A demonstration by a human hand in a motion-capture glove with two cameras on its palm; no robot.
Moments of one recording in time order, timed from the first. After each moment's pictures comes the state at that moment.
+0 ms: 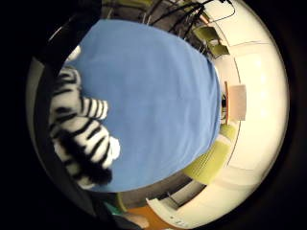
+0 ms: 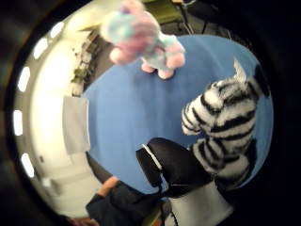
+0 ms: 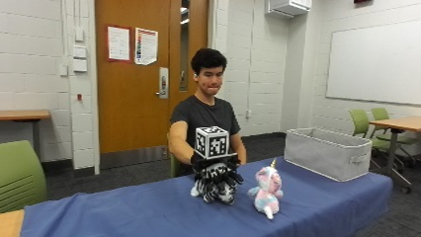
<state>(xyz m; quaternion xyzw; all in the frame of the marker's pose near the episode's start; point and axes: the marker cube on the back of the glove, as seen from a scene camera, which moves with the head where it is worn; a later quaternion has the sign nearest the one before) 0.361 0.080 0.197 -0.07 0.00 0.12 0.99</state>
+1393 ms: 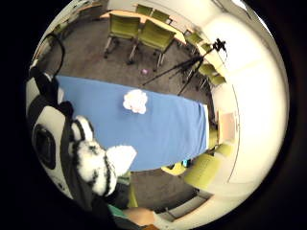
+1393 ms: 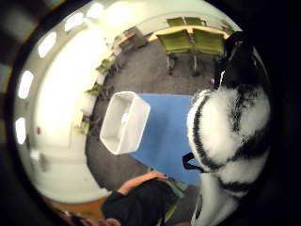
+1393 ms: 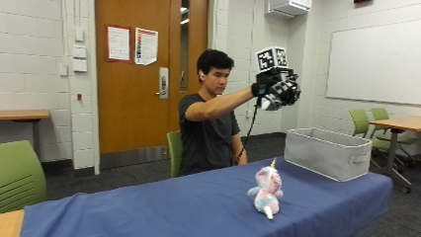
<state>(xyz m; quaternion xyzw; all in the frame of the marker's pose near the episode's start) 0.098 -0.011 -0.070 0.08 0.00 -0.02 1.00</state>
